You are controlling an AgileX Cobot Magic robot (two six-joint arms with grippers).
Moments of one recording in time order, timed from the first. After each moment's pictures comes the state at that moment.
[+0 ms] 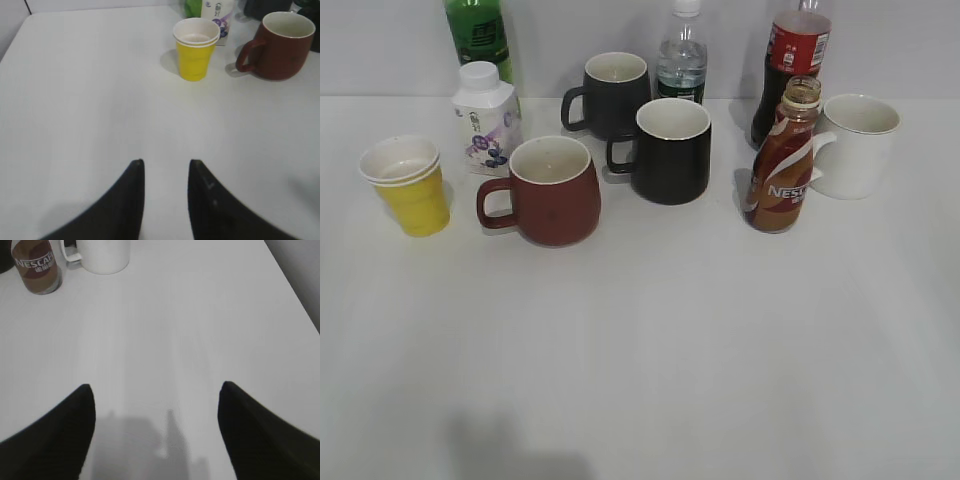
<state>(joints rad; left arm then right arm) -0.04 -0.01 -0.52 -0.03 1.07 0.02 0.04 -0.01 -0.50 -0.07 1.04 0.01</state>
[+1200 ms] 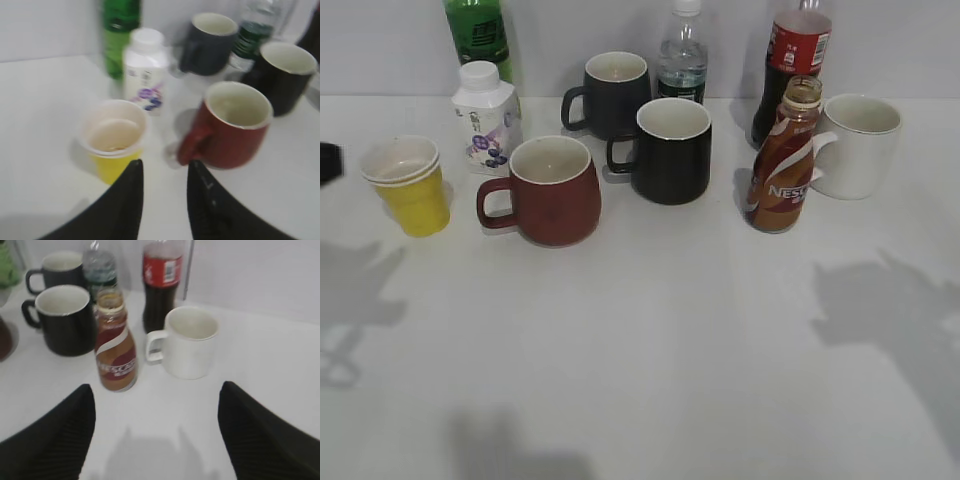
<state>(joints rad) -0.30 0.90 -0.49 -0.54 0.12 0.47 0.26 0.74 -0.52 0.10 0.23 -0.17</state>
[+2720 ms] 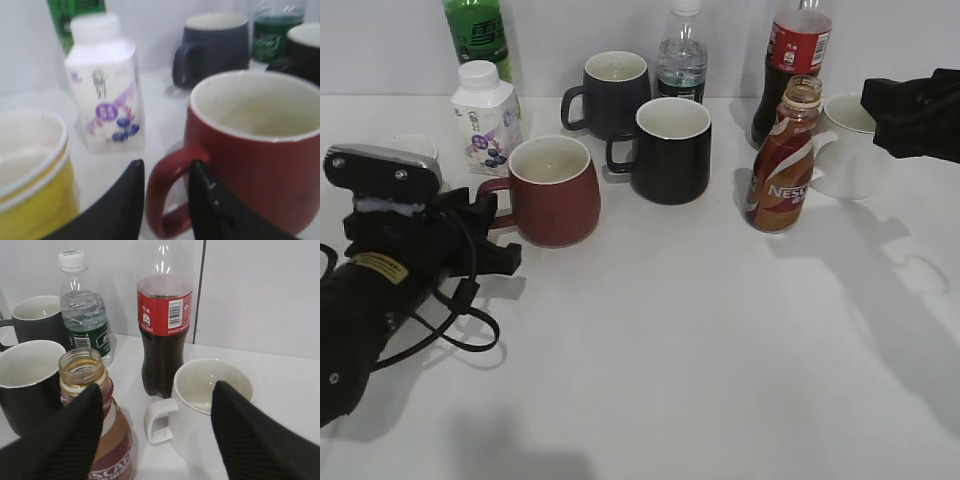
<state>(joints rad) -0.67 1.81 -0.45 -0.48 -1.08 0.18 0.28 1.30 -0.52 0.10 -0.50 -0.08</state>
